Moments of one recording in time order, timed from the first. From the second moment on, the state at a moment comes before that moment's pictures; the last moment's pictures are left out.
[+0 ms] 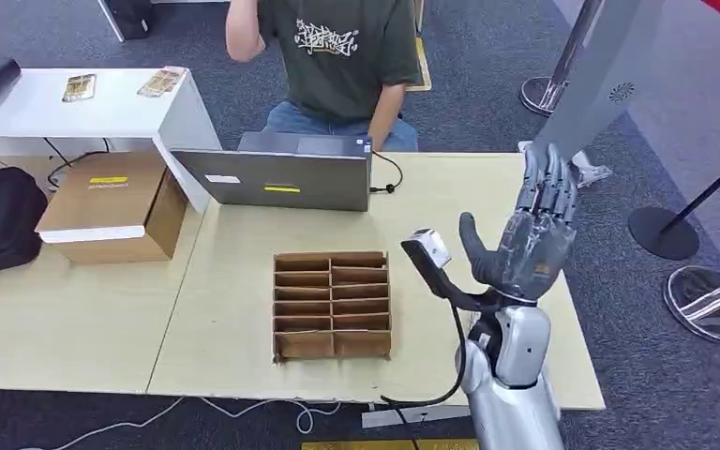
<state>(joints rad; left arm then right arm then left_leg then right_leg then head) -0.08 -0.24 0.89 -0.21 -1.18 0.13 0.15 -0.22 0.18 0.10 -1.51 1.44 -0.69 0.08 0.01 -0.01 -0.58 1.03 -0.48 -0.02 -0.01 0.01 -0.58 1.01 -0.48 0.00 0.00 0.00</state>
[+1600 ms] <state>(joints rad) -0.07 -0.26 0.93 -0.21 -1.11 0.15 0.11 0.25 0.25 0.01 -1.81 1.50 -0.67 -0.02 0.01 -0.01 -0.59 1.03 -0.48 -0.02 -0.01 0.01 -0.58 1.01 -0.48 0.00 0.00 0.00</state>
